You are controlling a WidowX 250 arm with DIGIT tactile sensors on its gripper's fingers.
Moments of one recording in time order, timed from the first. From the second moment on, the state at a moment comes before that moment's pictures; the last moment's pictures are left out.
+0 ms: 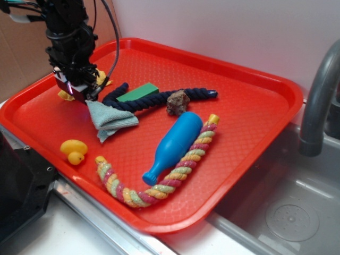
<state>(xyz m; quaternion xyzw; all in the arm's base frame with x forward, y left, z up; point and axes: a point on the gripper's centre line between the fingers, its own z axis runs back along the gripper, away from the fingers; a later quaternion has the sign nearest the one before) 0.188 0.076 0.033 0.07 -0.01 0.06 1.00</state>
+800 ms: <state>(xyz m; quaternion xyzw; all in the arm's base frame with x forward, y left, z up) 0.177 0.076 0.049 0.08 0.01 0.06 0.99</state>
